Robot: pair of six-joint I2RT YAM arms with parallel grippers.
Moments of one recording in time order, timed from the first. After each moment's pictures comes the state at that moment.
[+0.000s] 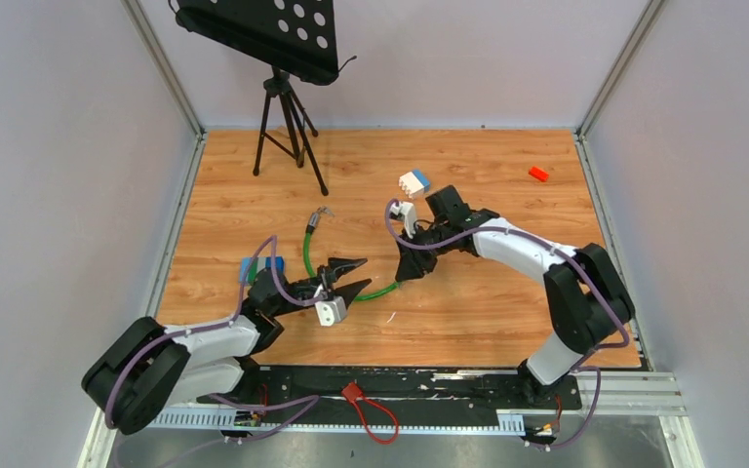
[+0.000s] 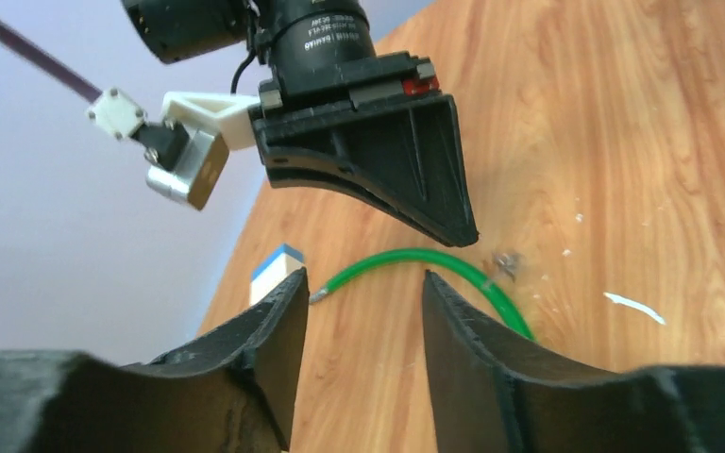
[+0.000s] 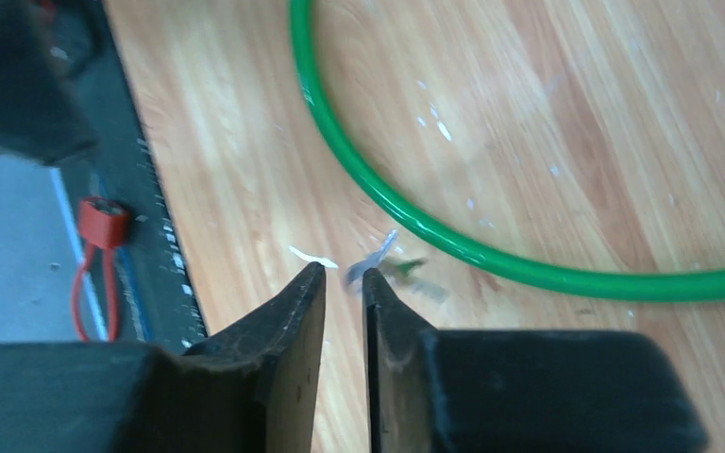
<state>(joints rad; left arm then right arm) -0.65 1.15 0.13 1.10 0.64 0.71 0.56 1.61 1.04 -0.40 -0.76 -0.19</state>
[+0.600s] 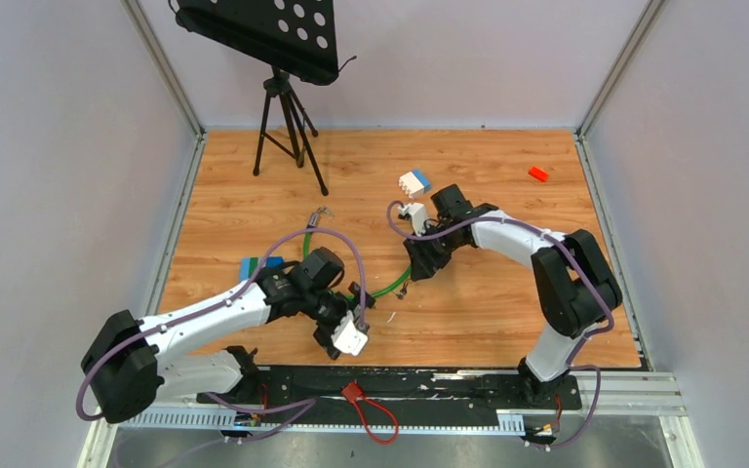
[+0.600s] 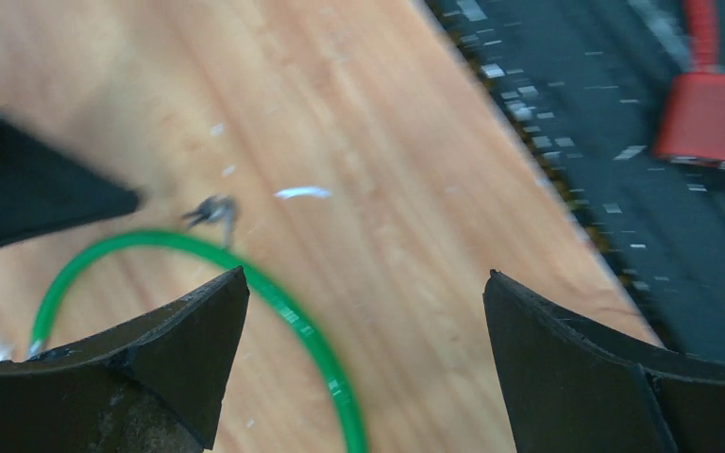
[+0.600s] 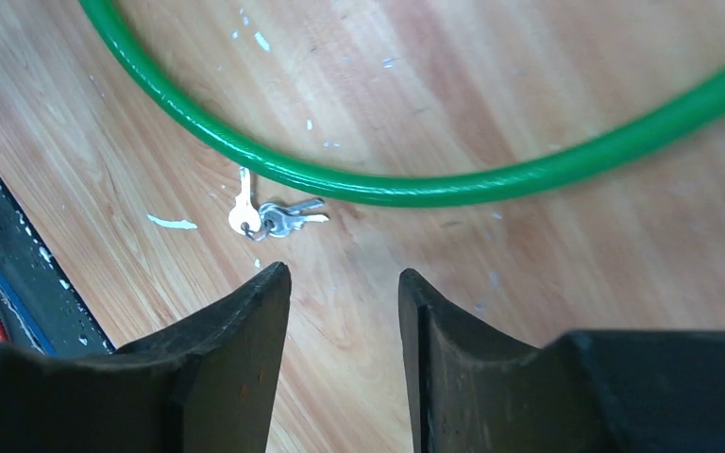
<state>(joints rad) -0.82 1.13 0.67 -0.50 0.64 1.29 0.51 1.75 1.06 -0.50 -0.54 -0.27</state>
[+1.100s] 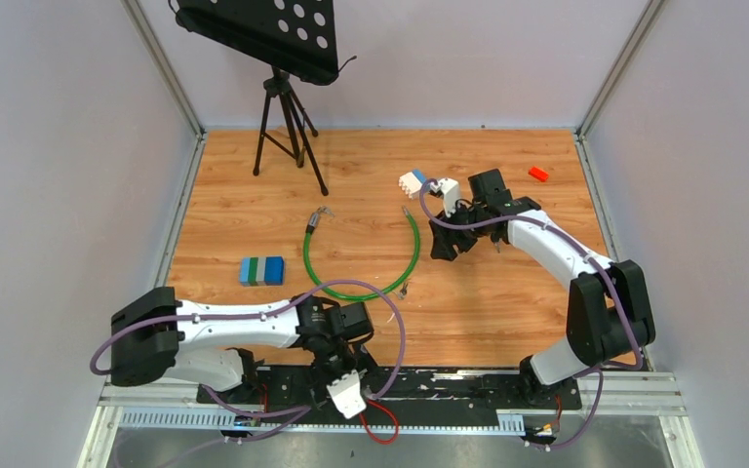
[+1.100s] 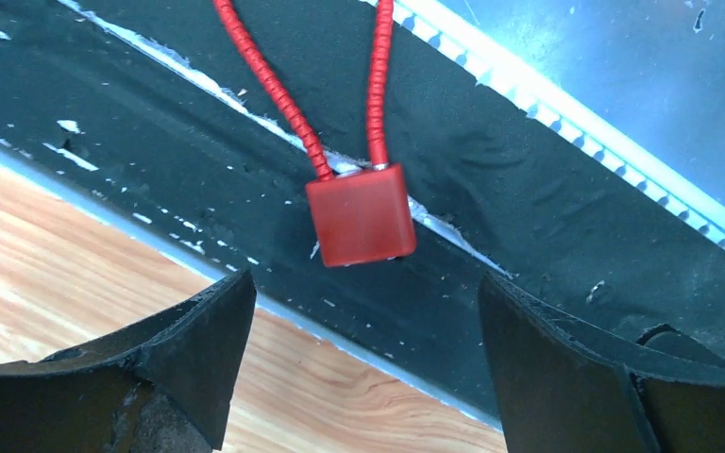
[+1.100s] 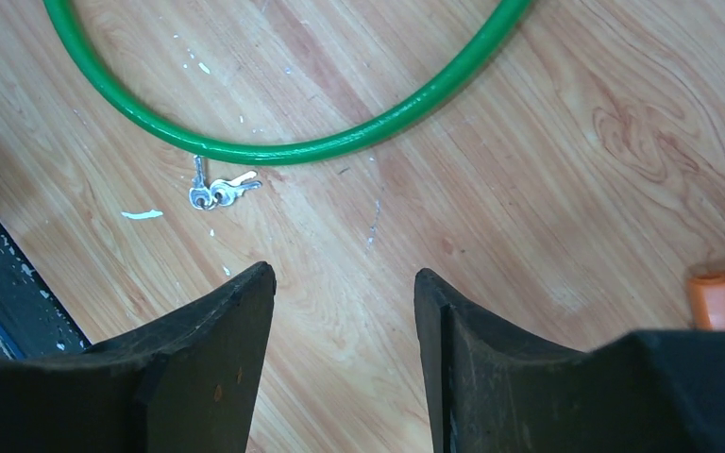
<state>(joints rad) -1.25 1.27 0.68 -0.80 0.54 1.31 0.35 1.52 1.06 -0.54 -0.51 -0.31</state>
